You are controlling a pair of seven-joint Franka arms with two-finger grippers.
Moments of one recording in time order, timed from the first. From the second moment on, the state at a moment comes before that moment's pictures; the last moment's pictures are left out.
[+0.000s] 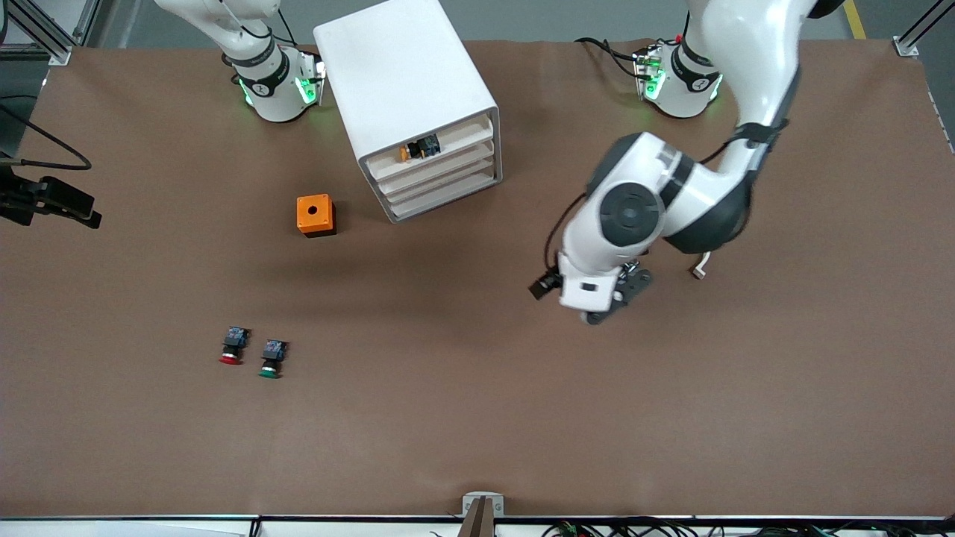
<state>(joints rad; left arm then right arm) -0.25 0.54 -0.32 -1.38 0.05 1.83 -1.19 -0.09 0.11 0.05 -1.40 -0.02 1.49 0.01</state>
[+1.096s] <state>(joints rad) 0.02 0.29 -0.33 -1.37 0.22 1.58 -0.61 -0.07 -0.01 0.03 -1.59 -0.02 1.67 -0.02</state>
